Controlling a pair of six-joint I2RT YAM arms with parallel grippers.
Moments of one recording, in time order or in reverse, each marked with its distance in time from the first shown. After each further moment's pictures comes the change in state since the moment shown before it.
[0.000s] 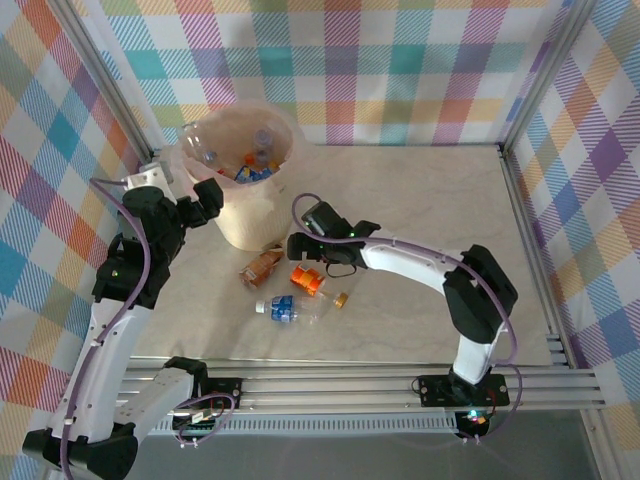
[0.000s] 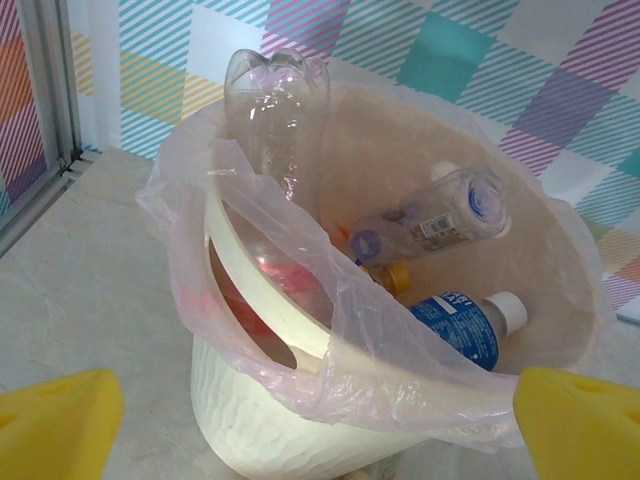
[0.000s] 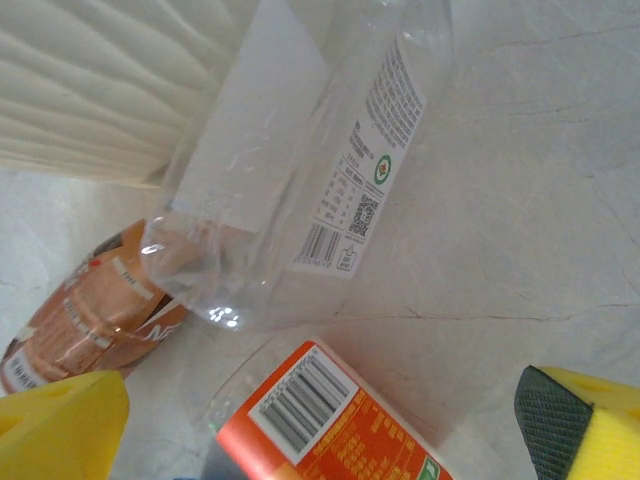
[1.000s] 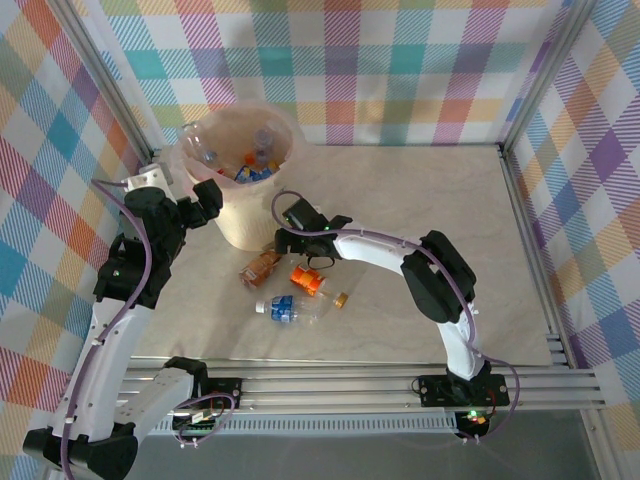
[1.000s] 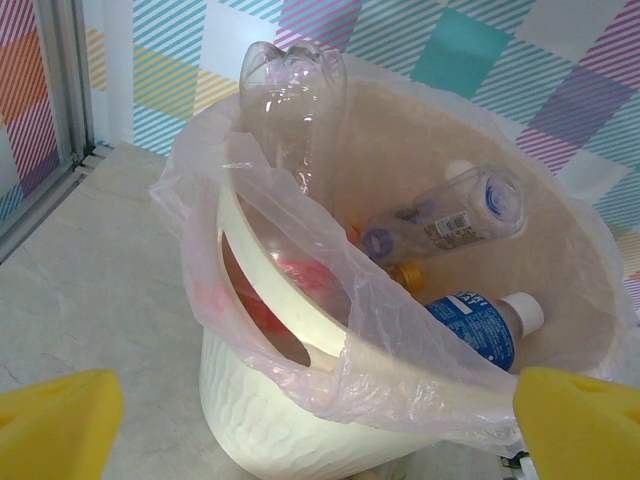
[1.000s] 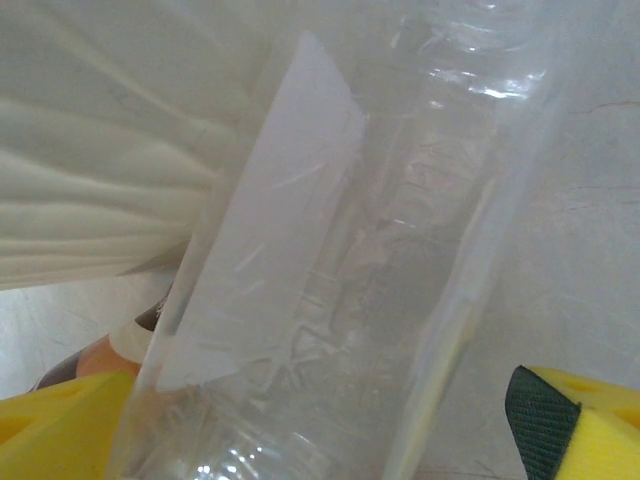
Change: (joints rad) left arm 0.000 0.001 -0.010 0.000 -0.018 -0.004; right arm -0.003 0.250 0.200 0.036 0.045 -0.008
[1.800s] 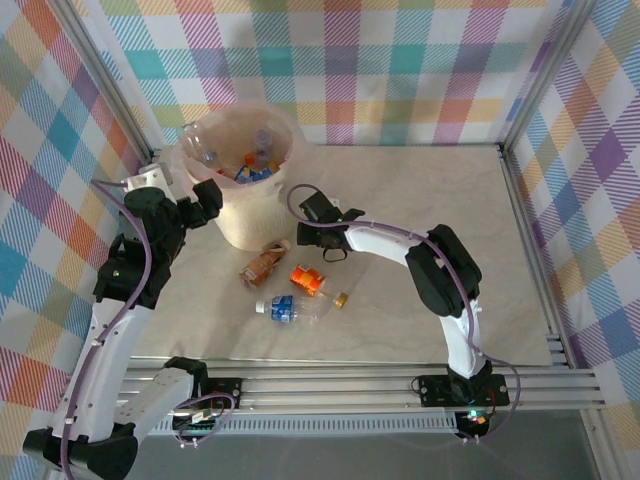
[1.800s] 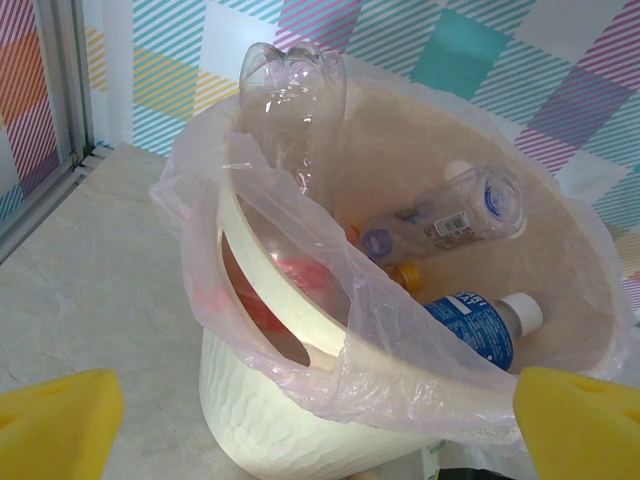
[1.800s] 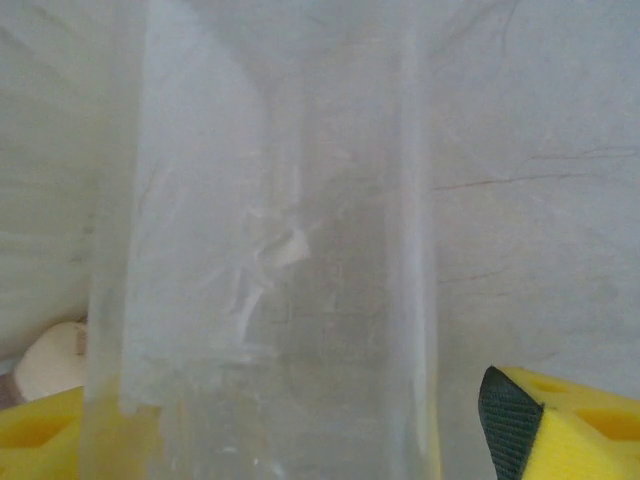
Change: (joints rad) left arm 0.000 -0.003 0.000 0.000 0.000 0.000; right arm -0.101 0.000 -0.037 -0.009 0.068 -0.063
